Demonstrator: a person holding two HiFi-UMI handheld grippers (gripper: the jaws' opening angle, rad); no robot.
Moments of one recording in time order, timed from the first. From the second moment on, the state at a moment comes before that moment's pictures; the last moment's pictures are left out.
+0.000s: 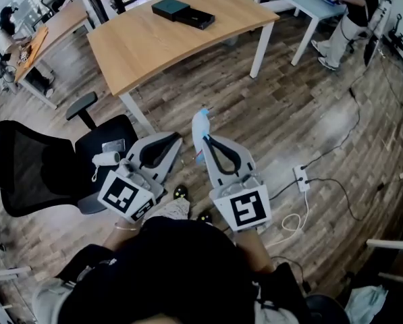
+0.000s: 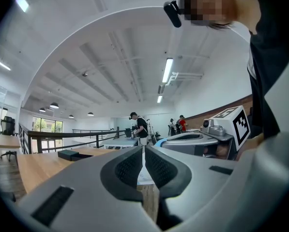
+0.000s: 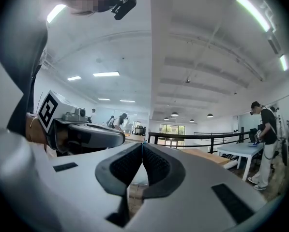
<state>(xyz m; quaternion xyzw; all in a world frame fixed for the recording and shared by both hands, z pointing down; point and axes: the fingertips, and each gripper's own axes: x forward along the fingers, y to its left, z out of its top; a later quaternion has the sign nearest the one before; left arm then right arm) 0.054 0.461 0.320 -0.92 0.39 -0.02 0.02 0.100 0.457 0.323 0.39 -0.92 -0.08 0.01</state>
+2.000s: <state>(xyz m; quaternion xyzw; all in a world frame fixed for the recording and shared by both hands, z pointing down) -0.028 0.175 0.326 -0.94 0.34 0.03 -0.01 0.027 0.179 0.328 0.45 -0.89 -0.01 0.03</state>
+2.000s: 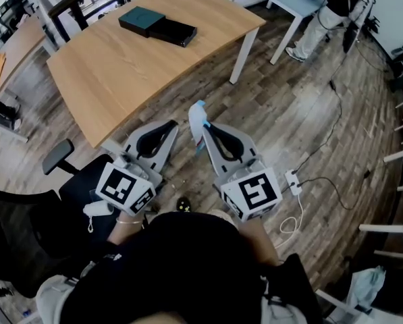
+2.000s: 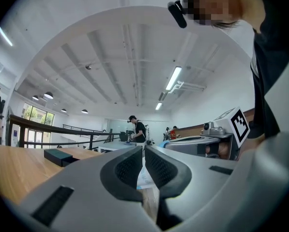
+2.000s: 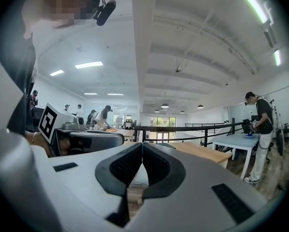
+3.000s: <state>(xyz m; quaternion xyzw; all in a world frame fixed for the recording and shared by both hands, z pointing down) -0.071 0.029 0.337 -0.90 0.43 0.02 -0.01 -0.005 0.019 0.336 0.36 -0.93 -0.01 0.03</state>
